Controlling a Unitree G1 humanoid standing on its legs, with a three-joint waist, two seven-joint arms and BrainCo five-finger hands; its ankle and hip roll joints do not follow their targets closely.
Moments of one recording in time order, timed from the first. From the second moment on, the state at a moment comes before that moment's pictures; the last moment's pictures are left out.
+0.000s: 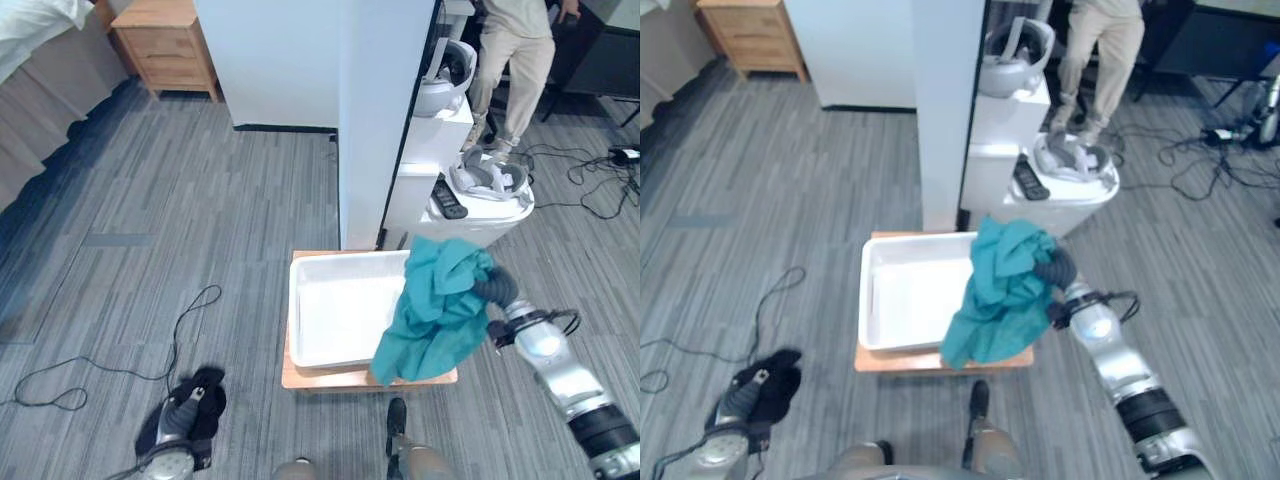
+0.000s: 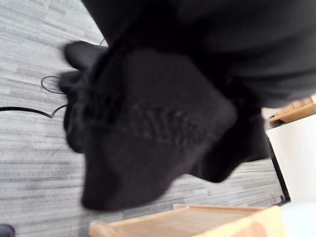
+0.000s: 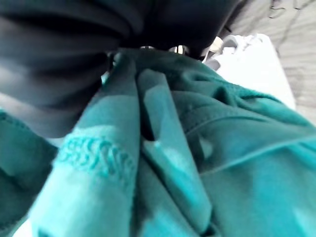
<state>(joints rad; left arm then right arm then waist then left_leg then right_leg) 0.22 0.41 0.03 0.53 -0.20 -0.05 0.12 -0.20 -0.64 0.22 0.12 0.04 -0.05 -0.09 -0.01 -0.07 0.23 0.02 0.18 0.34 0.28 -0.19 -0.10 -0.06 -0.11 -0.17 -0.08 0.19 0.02</state>
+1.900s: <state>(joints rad) -0.23 0.50 -0.27 0.12 0.05 -0.14 0.19 0.14 -0.60 0.29 0.25 -0.59 -0.06 -0.17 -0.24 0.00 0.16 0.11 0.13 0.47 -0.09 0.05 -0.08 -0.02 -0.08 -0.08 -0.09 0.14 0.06</state>
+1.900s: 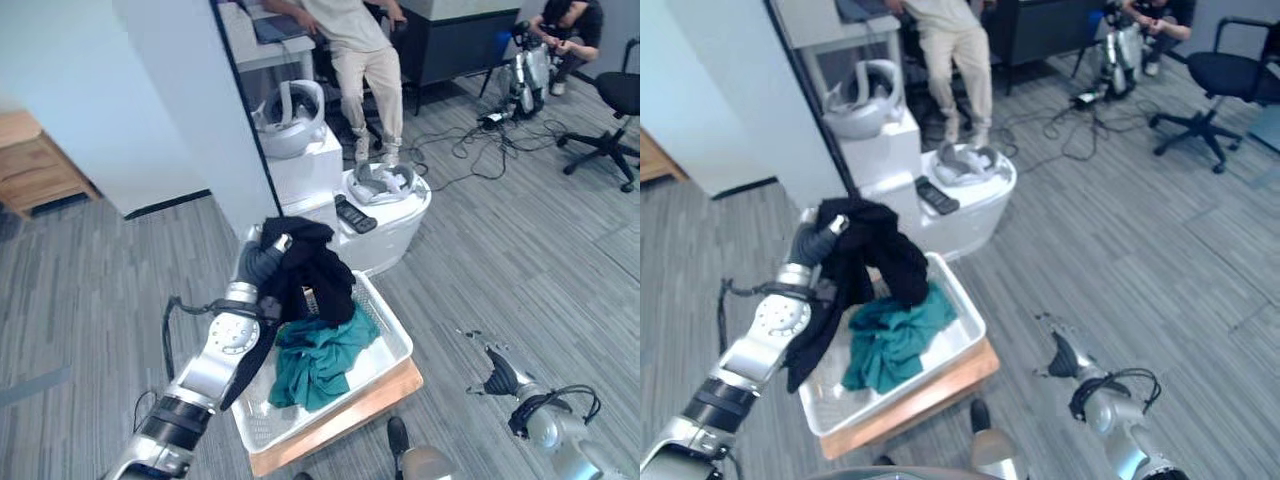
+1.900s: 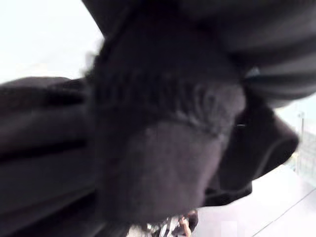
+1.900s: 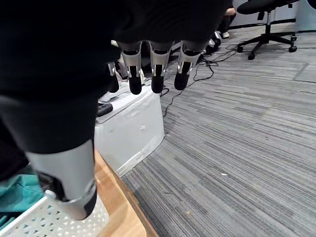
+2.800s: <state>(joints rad) -0.07 0.37 -0.07 0.18 -0.38 -0.13 0.14 -0.01 -0.56 0.37 0.34 -0.57 -0.01 -0.20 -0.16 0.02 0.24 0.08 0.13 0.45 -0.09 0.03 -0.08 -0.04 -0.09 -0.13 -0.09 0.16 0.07</state>
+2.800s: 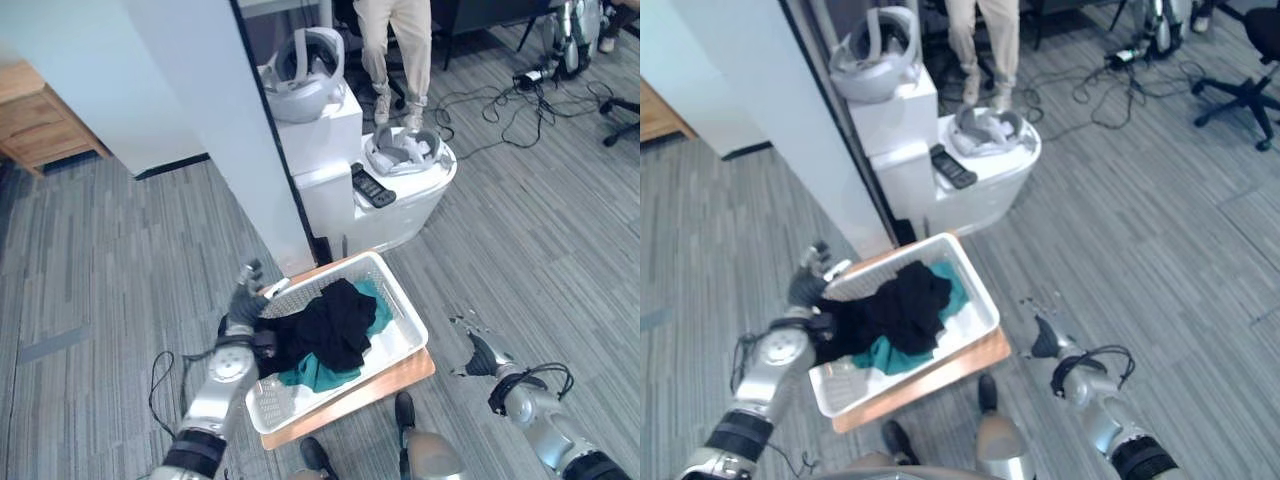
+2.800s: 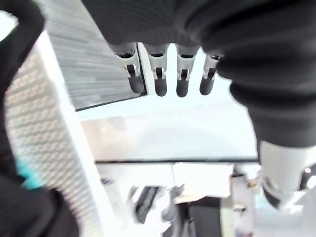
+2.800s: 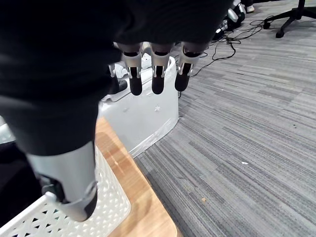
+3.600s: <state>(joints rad) 0.21 0.27 0.00 0.87 -0.42 -0.04 0.12 0.04 -0.22 0.17 0.86 0.01 0.00 -0.24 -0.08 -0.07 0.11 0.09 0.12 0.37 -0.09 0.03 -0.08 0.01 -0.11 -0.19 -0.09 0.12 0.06</state>
